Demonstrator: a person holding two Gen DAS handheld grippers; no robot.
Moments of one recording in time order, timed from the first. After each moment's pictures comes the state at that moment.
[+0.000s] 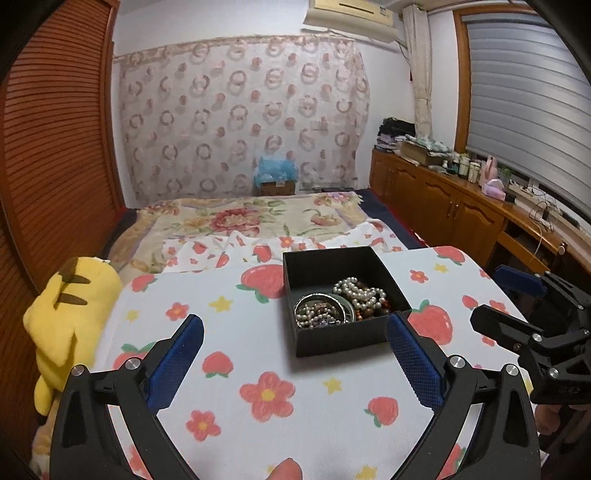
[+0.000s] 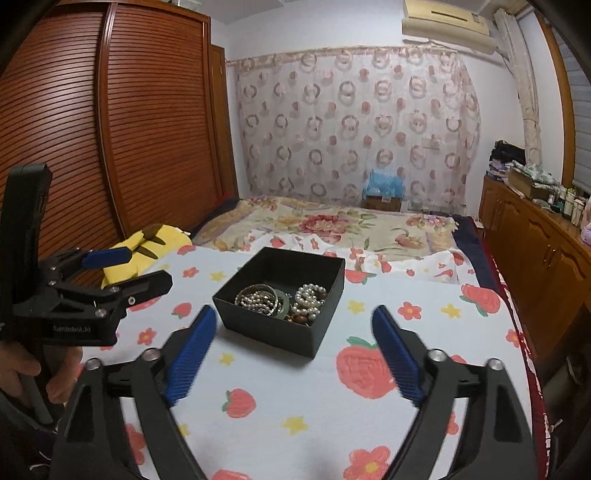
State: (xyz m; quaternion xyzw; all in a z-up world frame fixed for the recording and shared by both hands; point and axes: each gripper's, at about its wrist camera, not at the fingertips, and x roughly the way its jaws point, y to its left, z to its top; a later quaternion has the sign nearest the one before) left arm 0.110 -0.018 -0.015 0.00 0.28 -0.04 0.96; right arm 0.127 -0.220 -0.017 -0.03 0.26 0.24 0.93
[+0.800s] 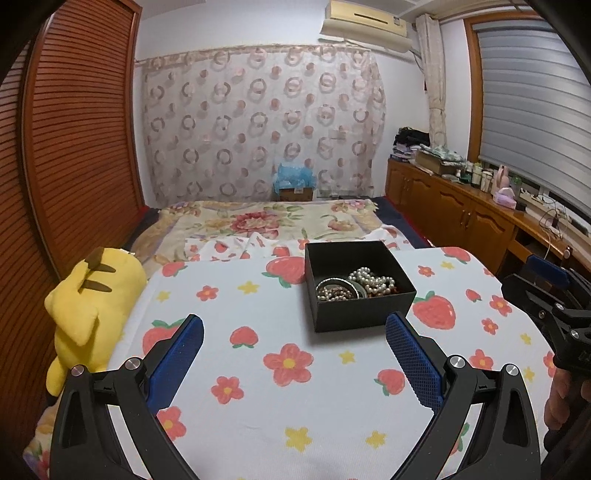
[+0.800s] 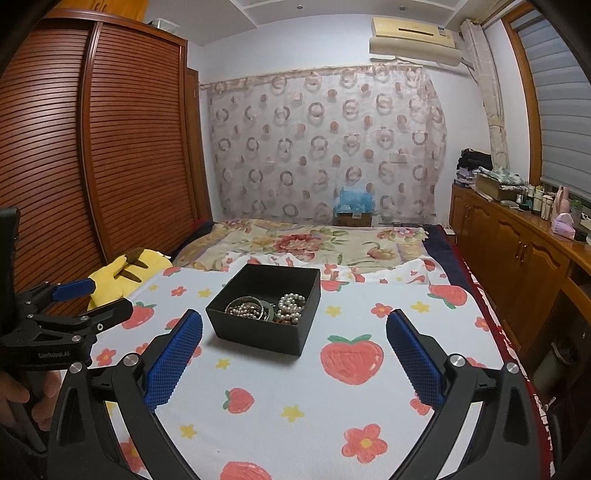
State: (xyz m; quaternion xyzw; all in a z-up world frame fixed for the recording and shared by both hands) left arm 0.065 -0.008 -0.012 0.00 0.27 0.00 0.96; right arm 0.090 -0.233 -0.009 -0.01 0.22 0.18 0.96
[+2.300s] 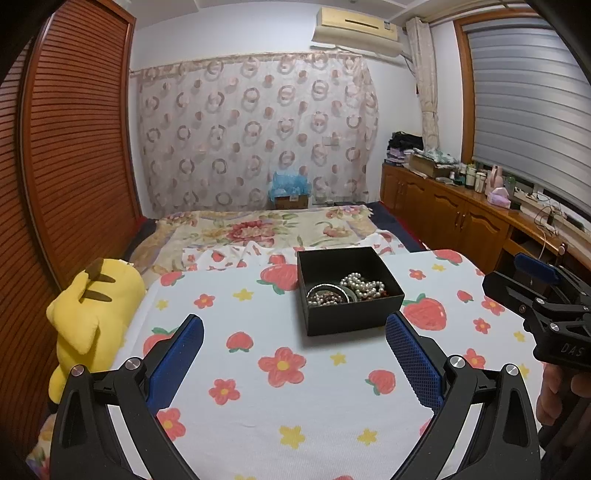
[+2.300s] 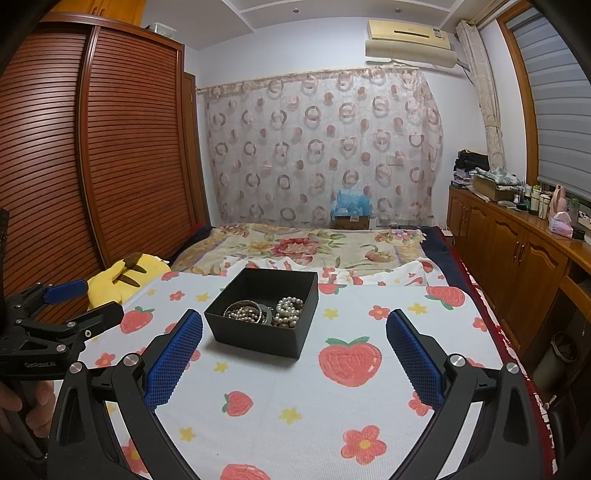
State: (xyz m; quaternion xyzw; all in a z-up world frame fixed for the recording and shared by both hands) left arm 0.054 -0.024 0.001 0.01 0.26 -0.01 0.97; right arm 0.090 -0.232 -0.007 -0.01 0.22 0.18 0.96
